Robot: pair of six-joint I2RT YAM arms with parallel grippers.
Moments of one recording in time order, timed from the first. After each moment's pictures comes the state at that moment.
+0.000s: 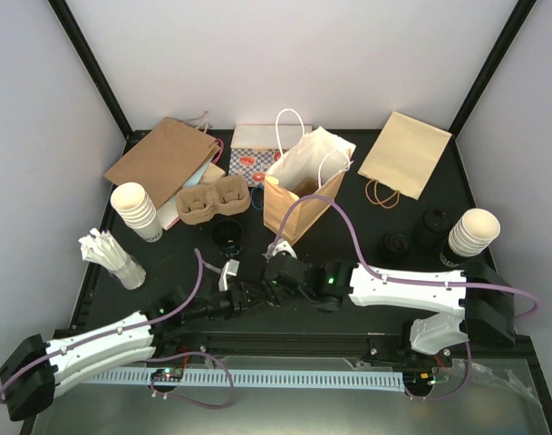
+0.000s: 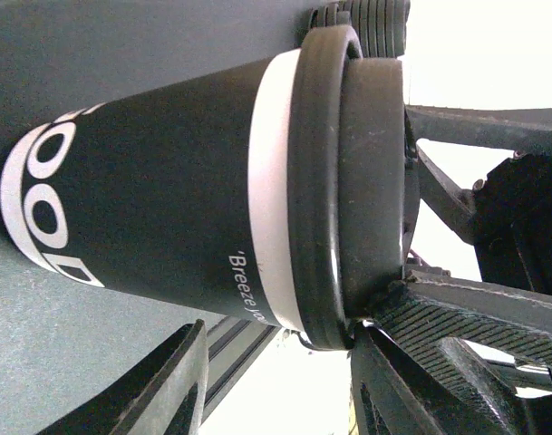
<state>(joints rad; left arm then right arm) -0.94 0.62 0.05 0.20 0.31 -1.35 1.29 1.40 0.97 -0.53 0.28 0.60</state>
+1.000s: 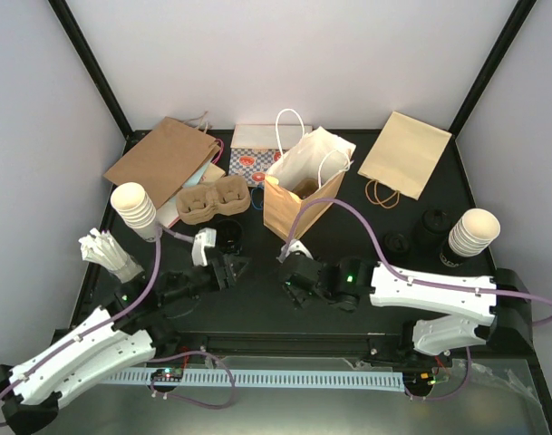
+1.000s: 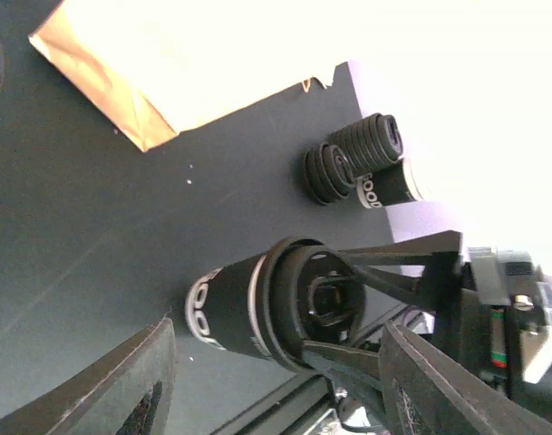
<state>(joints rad) -0.86 0.47 0.51 -0.46 0.09 -1.03 1.30 1.29 0.99 -0.77 0.34 0.49</state>
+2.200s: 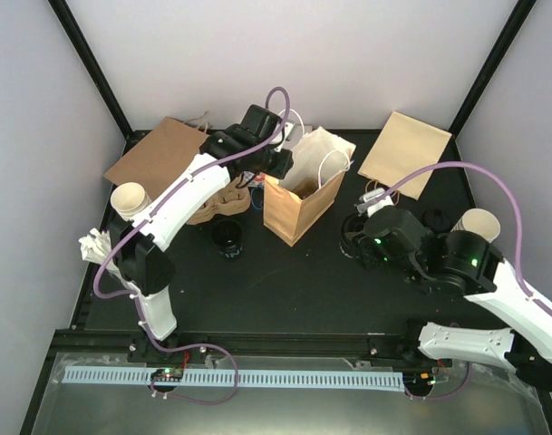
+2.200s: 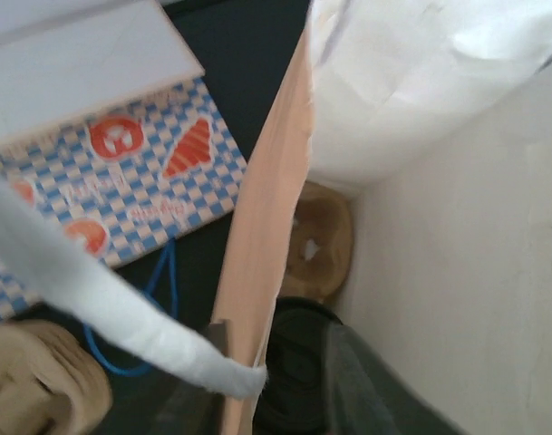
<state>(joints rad) -0.62 1.81 1.89 -0.85 0.05 -0.18 1.06 0.98 1.39 -1.26 0.48 0.42</state>
